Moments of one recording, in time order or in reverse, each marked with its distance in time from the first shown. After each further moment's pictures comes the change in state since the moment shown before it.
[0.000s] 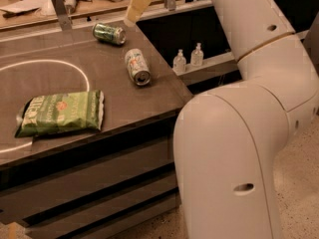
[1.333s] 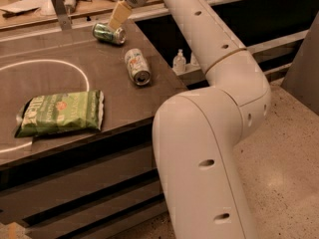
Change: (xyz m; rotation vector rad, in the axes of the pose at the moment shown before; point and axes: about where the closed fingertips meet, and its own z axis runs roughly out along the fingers) arm -0.030 -0.045 0.113 0.161 -0.125 -0.006
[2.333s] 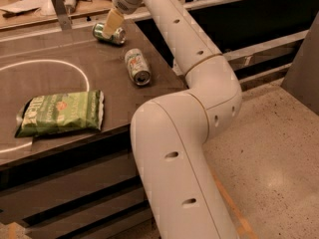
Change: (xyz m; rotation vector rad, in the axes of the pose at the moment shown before) arm 0.005 0.011 0.042 -0.021 0.065 0.008
